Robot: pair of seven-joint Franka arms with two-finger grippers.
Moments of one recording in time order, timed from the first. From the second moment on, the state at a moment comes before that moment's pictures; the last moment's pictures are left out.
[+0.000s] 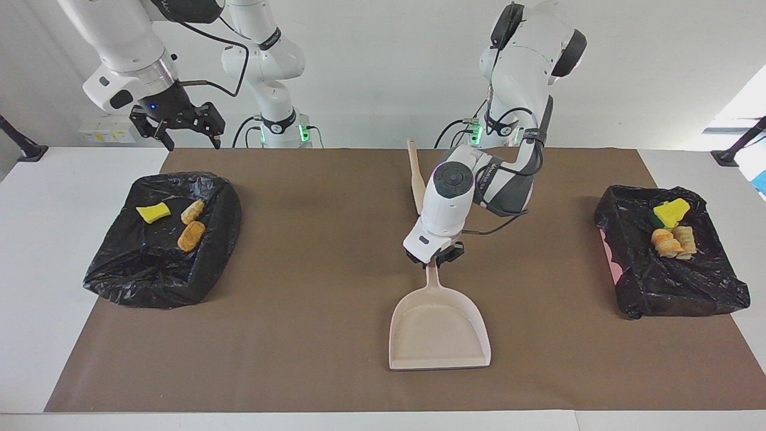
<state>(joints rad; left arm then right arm) -0.29 0.60 -0.34 -1.43 0.18 1.97 -0.62 0.04 -0.03 -0.07 -1.56 0.00 1.44 -0.07</state>
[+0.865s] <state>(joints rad) -0.29 0.49 -0.33 -1.46 0.19 1.92 -0.53 0.00 -0.03 -0.07 -1.55 0.00 1.46 -0.06</state>
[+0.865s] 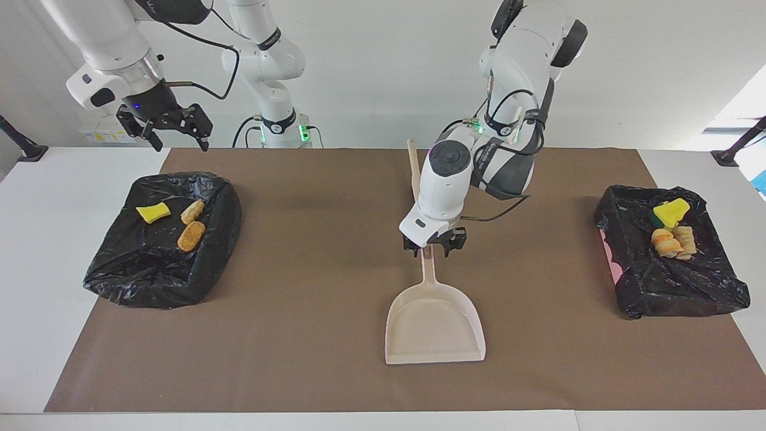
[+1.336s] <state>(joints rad) -0.27 0.15 -0.12 -1.65 0.11 1.85 -0.12 0.01 -0.03 -0.07 -1.55 0.00 1.46 -0.06</state>
